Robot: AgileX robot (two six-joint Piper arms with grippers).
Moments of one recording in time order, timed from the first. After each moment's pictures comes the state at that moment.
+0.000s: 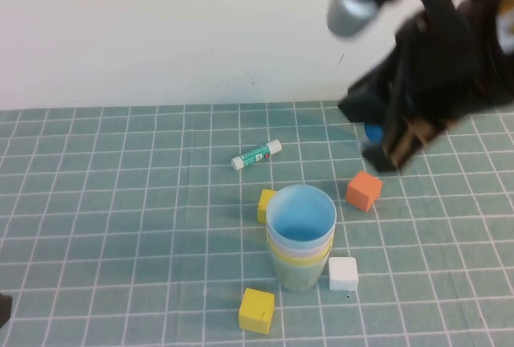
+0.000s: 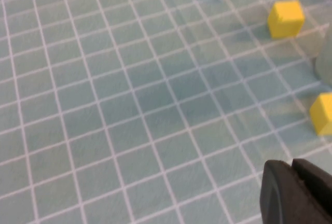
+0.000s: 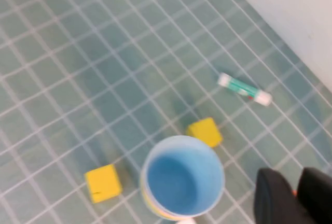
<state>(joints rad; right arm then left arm) 0.71 1.41 -1.48 0.02 0.92 -0.28 -0.65 0.44 -0.61 0.33 0.90 -0.44</state>
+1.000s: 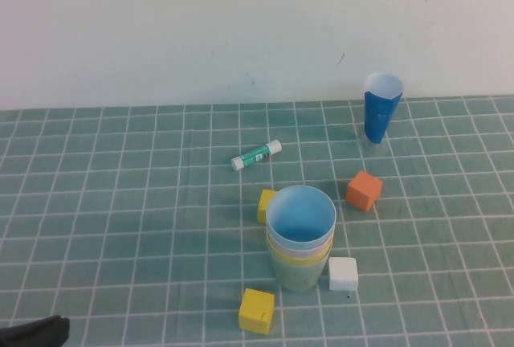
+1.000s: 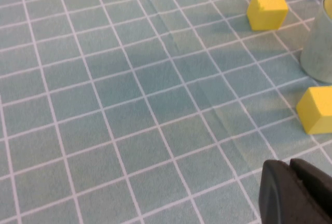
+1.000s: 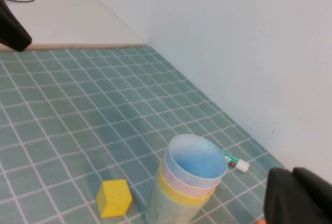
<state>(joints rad) 0.84 0.44 -0.48 -0.07 0.33 -0.28 -0.65 0.44 -0.33 0.38 0.56 -0.59</state>
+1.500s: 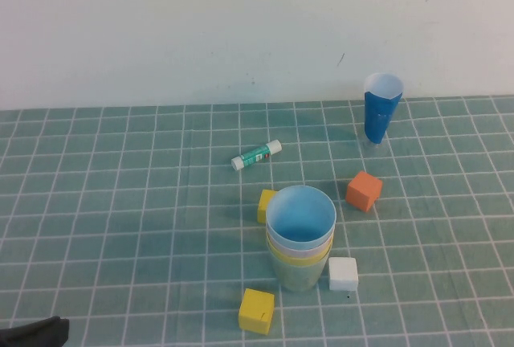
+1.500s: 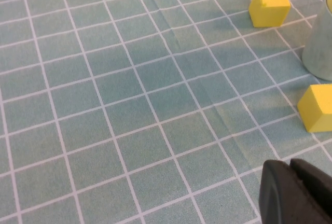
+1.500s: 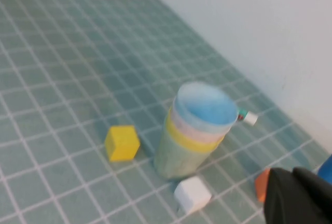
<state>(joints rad) 0.84 0.44 -0.48 -0.10 0.45 -0.28 -0.65 0.44 -0.33 0.38 0.57 -0.59</state>
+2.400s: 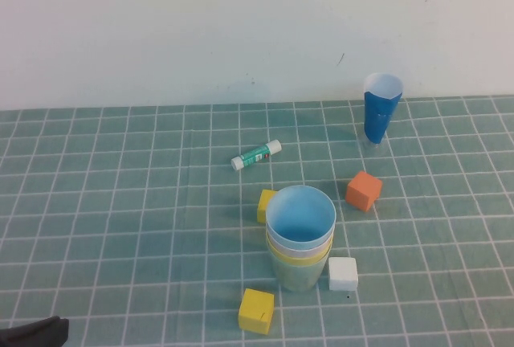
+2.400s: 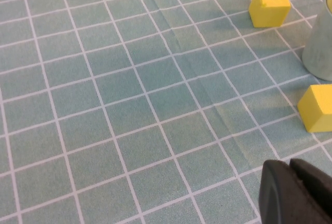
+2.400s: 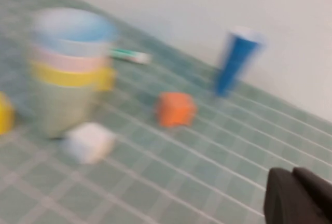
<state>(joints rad) 0.37 0.17 -0.10 0.13 0.25 -0.41 -0.65 0.44 -0.33 0.38 0.57 -0.59</state>
